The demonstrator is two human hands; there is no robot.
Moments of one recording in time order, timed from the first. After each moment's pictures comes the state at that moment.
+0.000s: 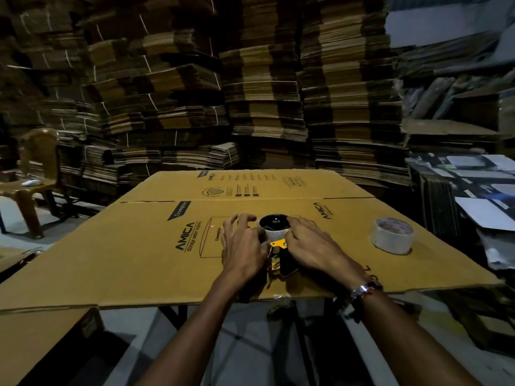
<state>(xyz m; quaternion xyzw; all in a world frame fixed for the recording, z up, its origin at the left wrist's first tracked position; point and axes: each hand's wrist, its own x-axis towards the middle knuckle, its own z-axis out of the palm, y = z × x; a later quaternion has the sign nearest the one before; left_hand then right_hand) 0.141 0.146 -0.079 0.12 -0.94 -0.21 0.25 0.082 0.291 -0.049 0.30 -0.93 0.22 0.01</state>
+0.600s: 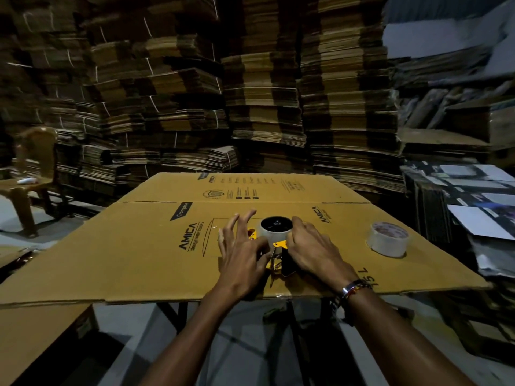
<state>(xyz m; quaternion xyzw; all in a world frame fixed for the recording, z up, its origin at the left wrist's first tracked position) 0.169 0.141 -0.095 0.02 -0.92 -0.22 0.32 0.098 0.288 -0.051 0.27 -0.94 0.20 0.07</state>
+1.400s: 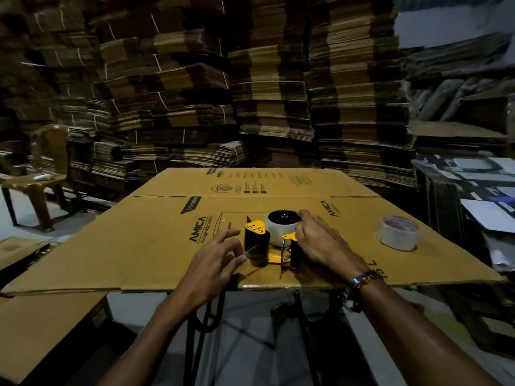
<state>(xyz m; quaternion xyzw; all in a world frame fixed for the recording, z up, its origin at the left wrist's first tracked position) 0.229 0.090 -0.093 0.00 -0.93 -0.28 0.24 0.090 0.292 -0.055 0.29 -0.93 0.22 0.05</state>
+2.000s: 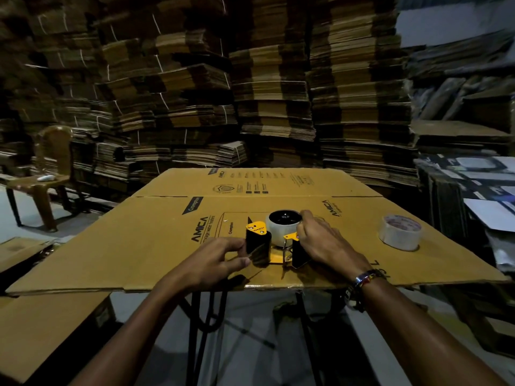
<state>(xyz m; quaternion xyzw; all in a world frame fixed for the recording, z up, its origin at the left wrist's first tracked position) 0.231 0.080 -0.066 -0.04 -0.94 -0.34 0.10 0.086 0.290 -0.056 0.30 -0.92 0.23 0.04</state>
